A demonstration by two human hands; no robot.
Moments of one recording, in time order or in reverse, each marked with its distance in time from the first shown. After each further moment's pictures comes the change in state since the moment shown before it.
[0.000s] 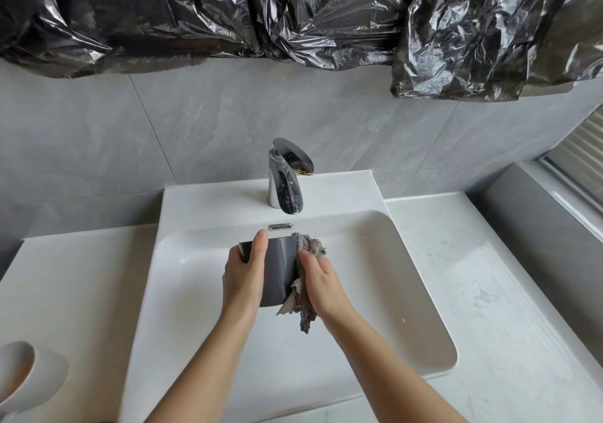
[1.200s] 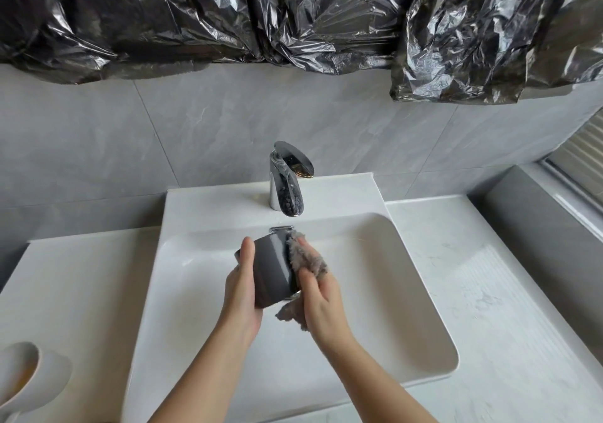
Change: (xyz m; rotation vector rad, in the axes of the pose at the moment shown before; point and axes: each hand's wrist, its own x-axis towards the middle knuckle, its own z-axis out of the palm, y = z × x) left_hand 0.001 -0.012 -0.004 -0.457 -0.270 -0.167; right_hand -0.028 0.005 0.004 0.123 -0.019 -0.193
